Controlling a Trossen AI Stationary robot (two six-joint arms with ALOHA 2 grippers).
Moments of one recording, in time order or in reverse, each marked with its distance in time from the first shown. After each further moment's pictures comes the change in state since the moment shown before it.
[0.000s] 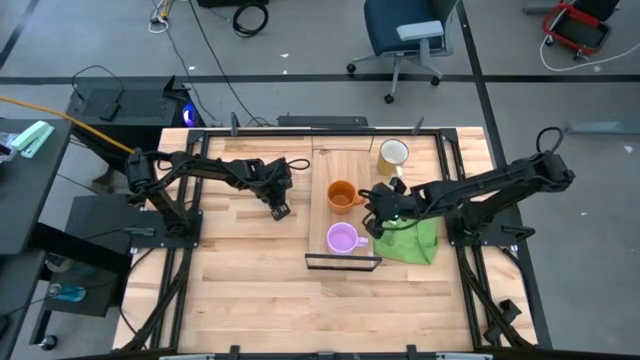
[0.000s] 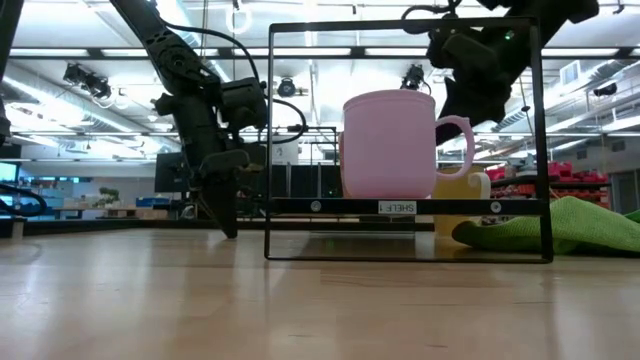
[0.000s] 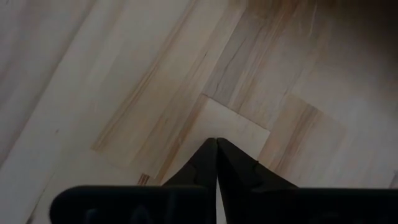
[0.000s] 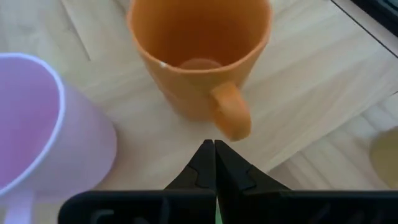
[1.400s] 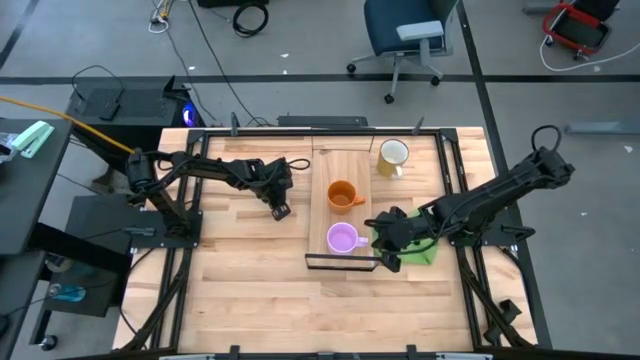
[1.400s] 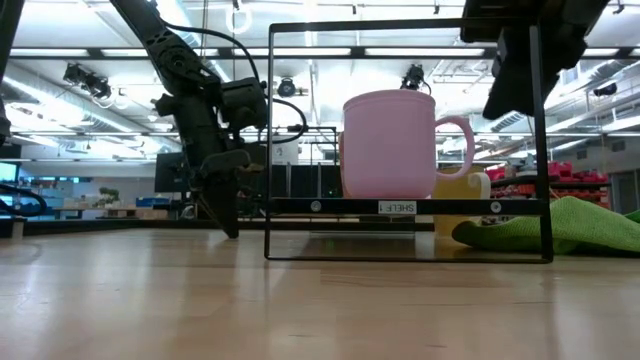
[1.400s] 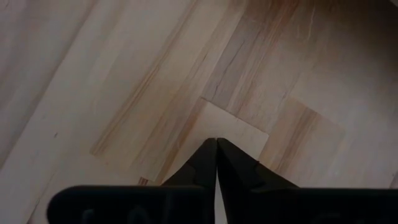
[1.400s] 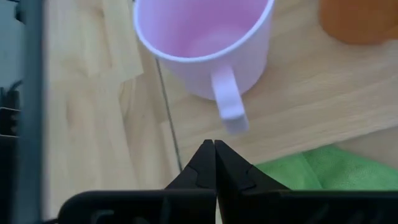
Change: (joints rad) left arm 0.000 -0.001 0.000 0.009 0.000 0.000; right arm 0.218 -0.030 0.001 -0.013 -0.249 0.135
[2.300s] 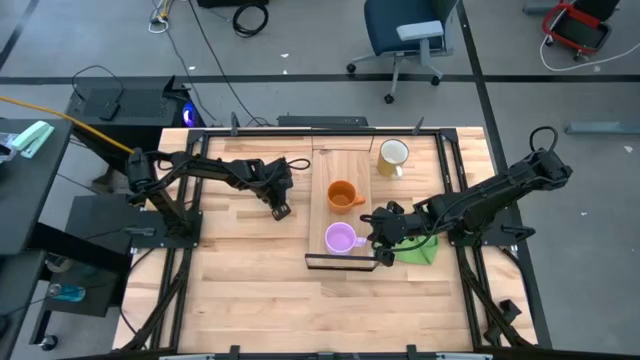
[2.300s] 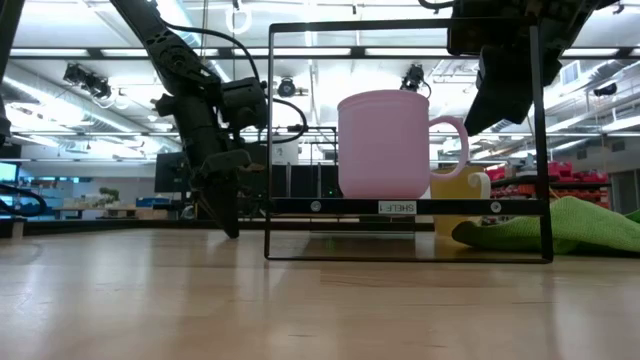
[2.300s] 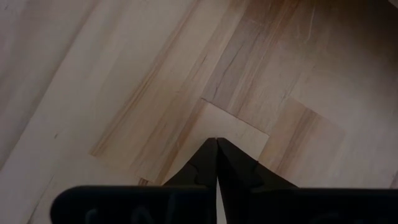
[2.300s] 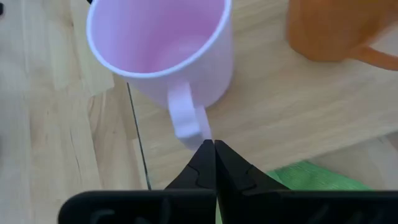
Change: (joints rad) left arm 0.000 0.000 0.000 0.000 0.000 0.000; right arm -0.048 0.042 0.000 0.022 0.049 -0.049
